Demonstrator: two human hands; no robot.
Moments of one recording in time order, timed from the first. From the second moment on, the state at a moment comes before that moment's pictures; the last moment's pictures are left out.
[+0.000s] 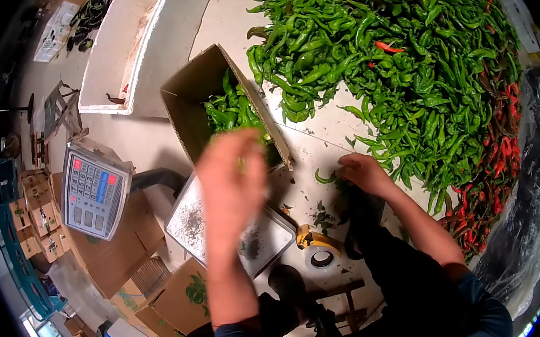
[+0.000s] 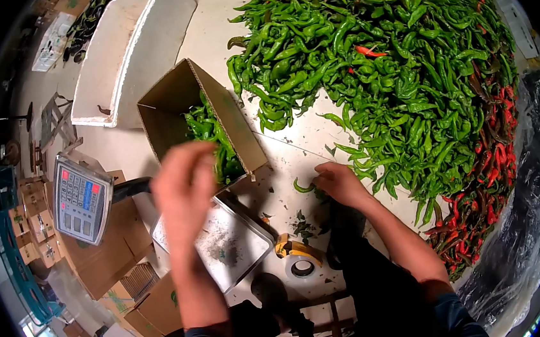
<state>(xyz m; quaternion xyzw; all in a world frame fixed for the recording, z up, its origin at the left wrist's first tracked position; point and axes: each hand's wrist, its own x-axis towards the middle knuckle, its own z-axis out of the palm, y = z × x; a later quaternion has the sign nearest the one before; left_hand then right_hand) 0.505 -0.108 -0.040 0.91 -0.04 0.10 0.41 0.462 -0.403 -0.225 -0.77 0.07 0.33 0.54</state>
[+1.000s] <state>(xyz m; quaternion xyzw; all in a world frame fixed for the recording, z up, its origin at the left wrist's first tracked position) 0.575 -0.075 -0.089 0.91 -0.19 -0.33 -0.15 0.425 -0.413 -0.251 -0.79 0.03 0.25 0.56</state>
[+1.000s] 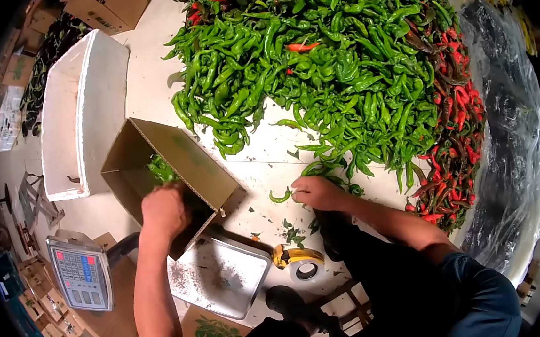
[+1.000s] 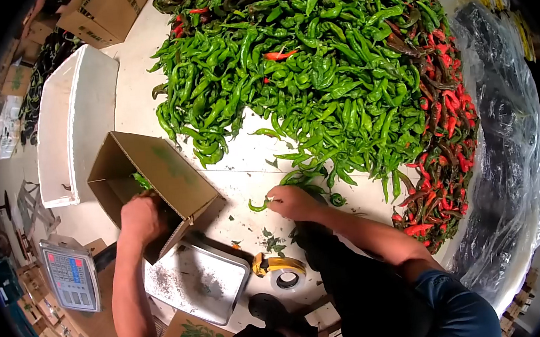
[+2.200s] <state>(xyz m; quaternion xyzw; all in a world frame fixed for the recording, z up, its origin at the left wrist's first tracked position) 0.771 -0.215 -0.197 0.70 0.19 -0.32 0.61 0.803 -0.431 -0.186 -0.92 -0.01 0.22 0.31</state>
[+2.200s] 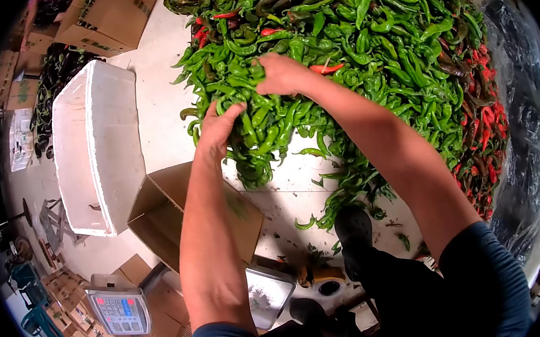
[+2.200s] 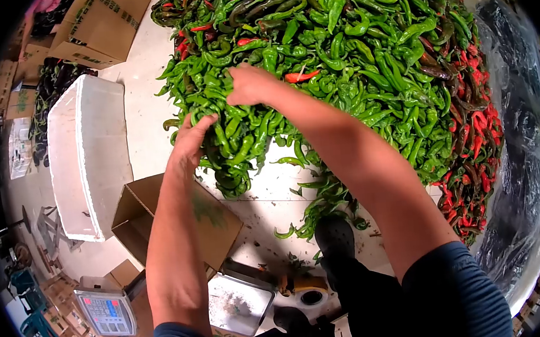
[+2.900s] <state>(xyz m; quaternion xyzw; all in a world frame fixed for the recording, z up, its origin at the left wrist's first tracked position) 0.699 -0.226 -0.194 0.71 0.14 -0.37 0.59 0.604 -0.443 -0.202 -0.92 0.04 -0.09 0.37</state>
